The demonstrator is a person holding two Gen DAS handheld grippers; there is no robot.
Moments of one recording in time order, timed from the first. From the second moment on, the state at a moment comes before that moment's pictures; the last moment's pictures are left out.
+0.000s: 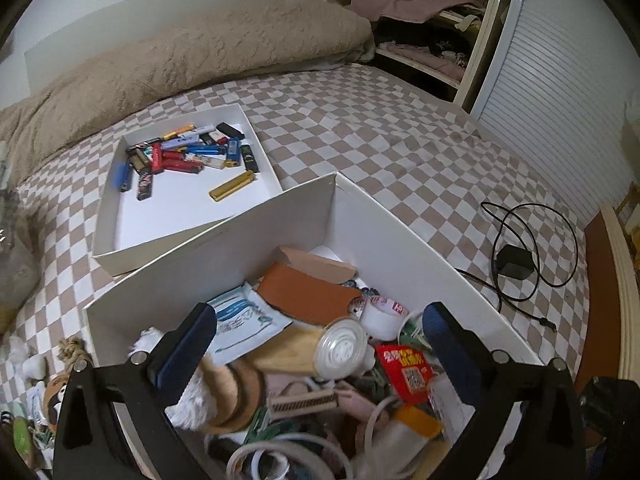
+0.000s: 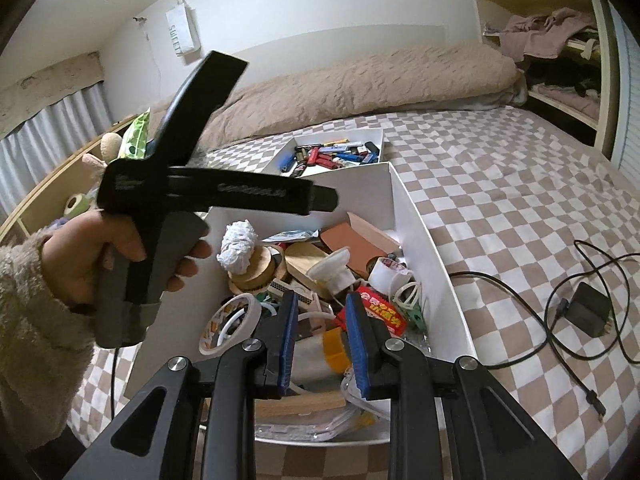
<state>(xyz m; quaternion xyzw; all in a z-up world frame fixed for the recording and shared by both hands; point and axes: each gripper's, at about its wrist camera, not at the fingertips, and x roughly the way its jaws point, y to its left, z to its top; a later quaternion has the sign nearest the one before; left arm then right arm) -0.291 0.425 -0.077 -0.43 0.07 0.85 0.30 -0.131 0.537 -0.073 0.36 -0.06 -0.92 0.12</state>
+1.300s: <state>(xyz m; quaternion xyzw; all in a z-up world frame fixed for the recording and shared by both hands) -0.184 0.307 -0.024 -0.36 0.05 0.88 0.30 -0.082 0.514 -0.045 0.33 -0.05 -0.94 0.03</state>
